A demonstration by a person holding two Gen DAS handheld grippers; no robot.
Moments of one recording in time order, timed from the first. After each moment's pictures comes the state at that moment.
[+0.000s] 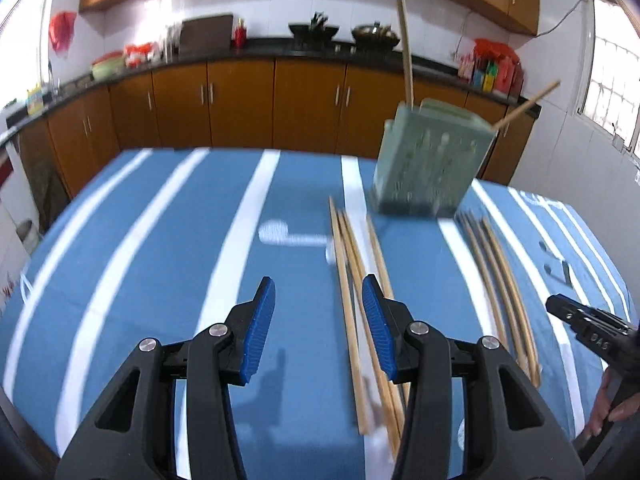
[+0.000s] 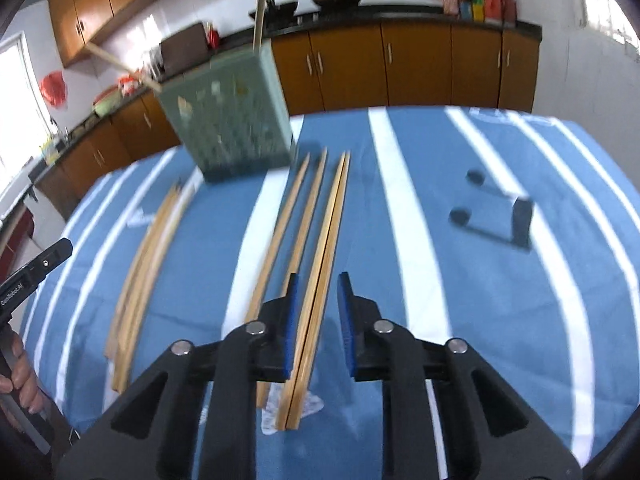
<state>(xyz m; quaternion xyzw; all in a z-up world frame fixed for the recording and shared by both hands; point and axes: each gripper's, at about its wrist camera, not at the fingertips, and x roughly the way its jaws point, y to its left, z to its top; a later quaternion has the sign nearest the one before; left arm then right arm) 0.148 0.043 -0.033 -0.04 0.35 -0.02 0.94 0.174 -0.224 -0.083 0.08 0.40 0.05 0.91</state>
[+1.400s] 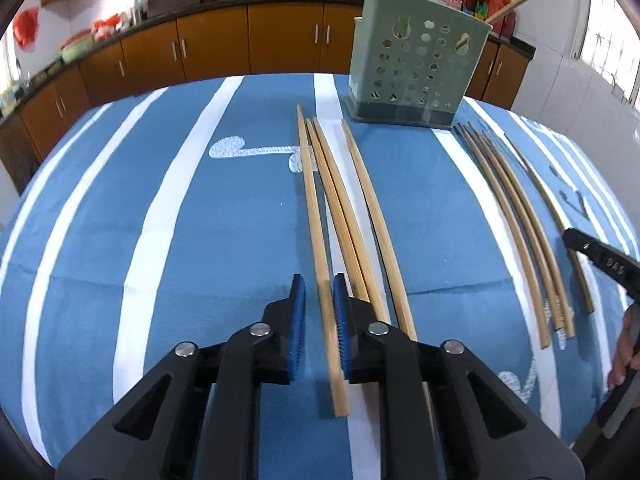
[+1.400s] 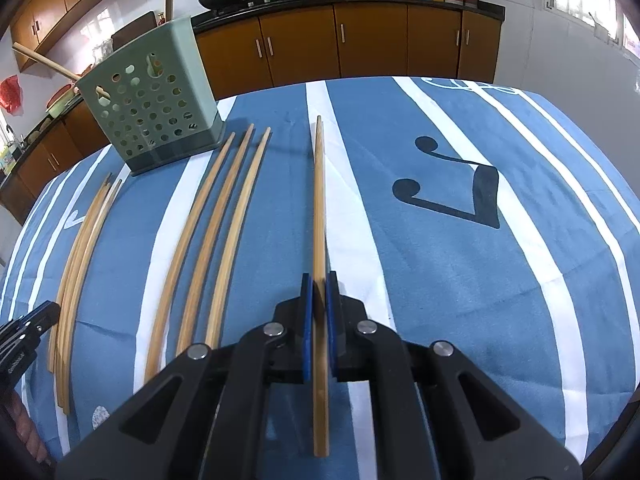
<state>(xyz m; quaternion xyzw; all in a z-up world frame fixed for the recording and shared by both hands) 0.159 0.010 -0.090 0.01 0.44 -0.04 0.90 0.196 -0.255 -0.109 0.08 0.43 -0.03 0.90</state>
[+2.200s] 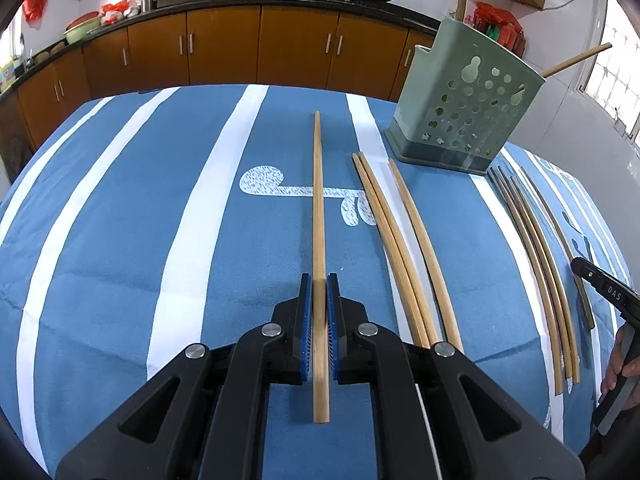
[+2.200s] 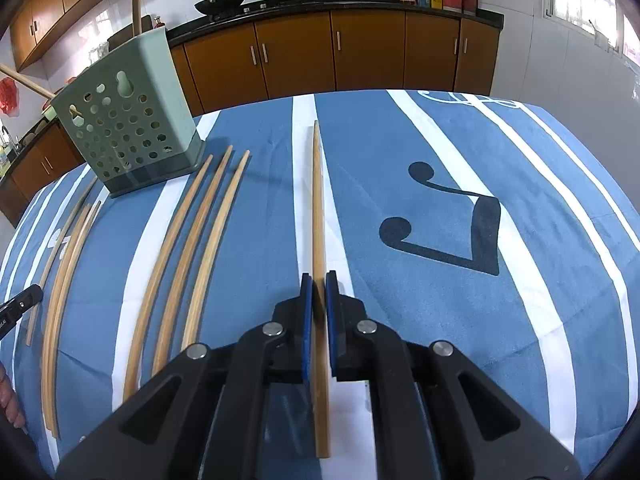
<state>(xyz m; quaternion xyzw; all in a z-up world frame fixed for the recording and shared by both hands) 0.203 0.055 -0.090 -0.05 0.43 -0.06 0.90 0.225 -0.270 -0.111 0.07 0.41 -0.04 0.91</state>
